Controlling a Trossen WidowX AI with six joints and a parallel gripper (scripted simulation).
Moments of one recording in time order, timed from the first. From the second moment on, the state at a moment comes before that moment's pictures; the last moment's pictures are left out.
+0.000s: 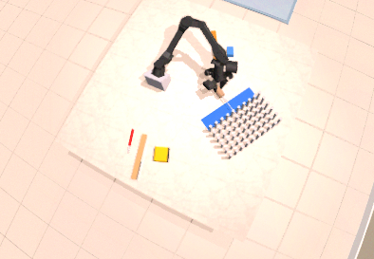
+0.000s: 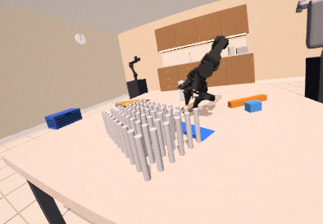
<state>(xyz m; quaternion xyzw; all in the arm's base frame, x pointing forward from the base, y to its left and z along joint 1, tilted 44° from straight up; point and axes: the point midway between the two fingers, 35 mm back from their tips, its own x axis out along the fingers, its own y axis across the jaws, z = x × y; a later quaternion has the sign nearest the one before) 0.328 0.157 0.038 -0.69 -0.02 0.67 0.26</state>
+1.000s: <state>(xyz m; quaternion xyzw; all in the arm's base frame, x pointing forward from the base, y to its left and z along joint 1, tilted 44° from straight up) 0.348 0.153 0.031 -0.69 -0.02 0.67 0.26</state>
